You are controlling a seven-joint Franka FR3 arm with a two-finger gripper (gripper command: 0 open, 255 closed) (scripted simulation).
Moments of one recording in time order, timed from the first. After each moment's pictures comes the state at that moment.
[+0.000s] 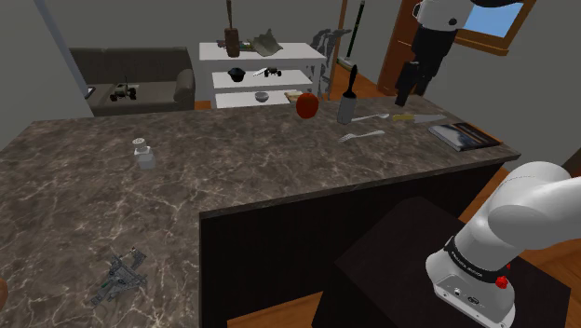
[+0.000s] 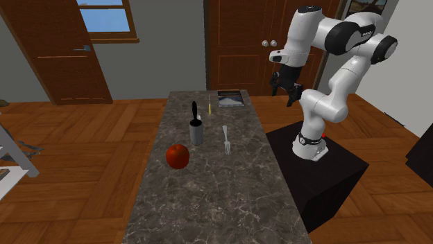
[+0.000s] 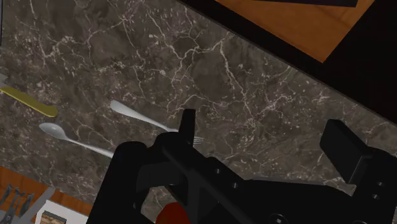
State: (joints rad) arm 0.00 -0.78 0.06 -2.33 -0.03 1.58 0.03
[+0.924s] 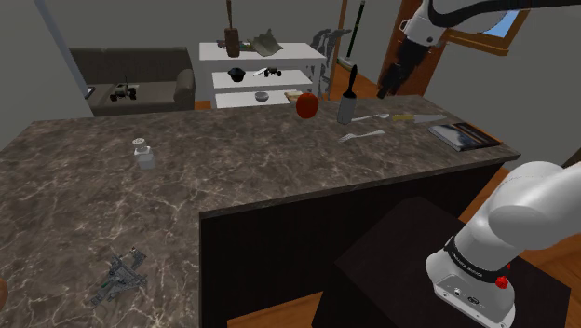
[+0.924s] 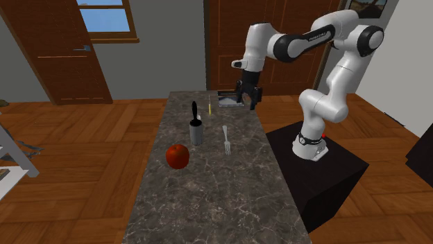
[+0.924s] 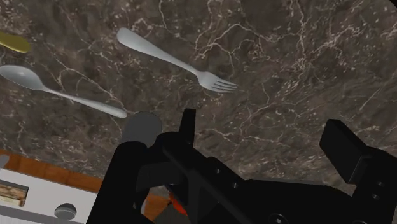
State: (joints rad) arm 0.01 -0.54 -0.25 -2.33 0.02 1.96 -0.32
